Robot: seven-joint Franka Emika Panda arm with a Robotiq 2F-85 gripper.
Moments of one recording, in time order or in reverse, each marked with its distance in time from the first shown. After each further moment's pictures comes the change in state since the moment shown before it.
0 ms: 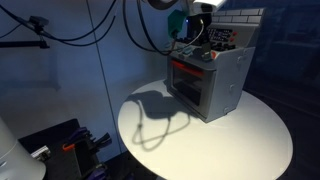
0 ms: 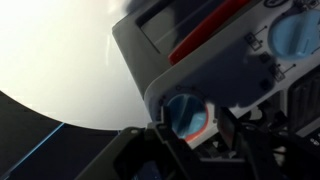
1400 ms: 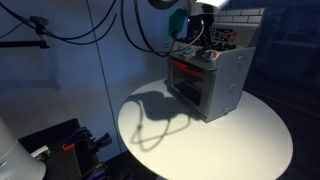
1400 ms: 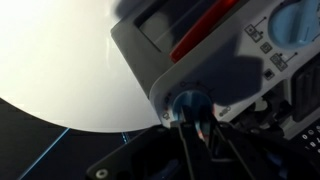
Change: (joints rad) arm -0.011 -0.002 -0.004 -0.001 0.048 0.000 0.013
